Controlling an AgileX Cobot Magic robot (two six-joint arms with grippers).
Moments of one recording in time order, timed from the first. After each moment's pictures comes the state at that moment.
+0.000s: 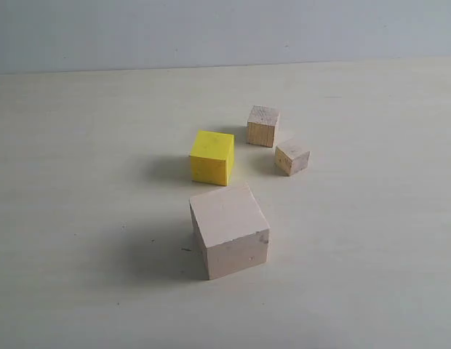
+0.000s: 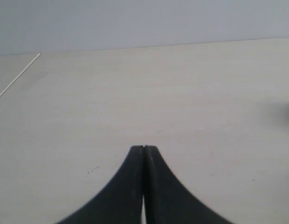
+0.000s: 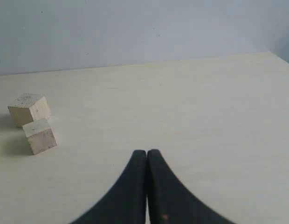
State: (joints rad) left arm 0.10 0.00 0.00 -0.07 0.37 0.18; right arm 0.00 0.01 0.00 -0.05 0.34 0.10
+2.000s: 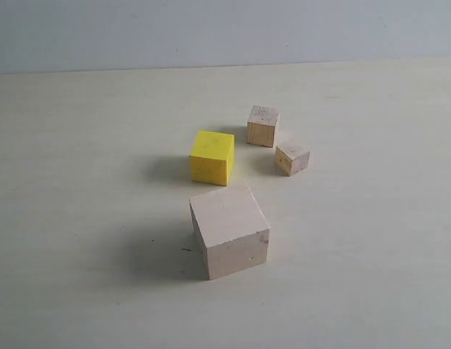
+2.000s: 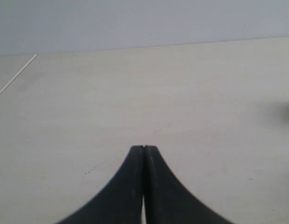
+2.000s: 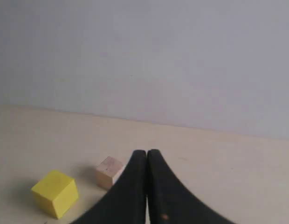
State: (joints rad) left arm 0.08 0.00 0.00 -0.07 0.37 0.18; right arm 0.13 0.59 -0.64 0.44 0.41 -0.45
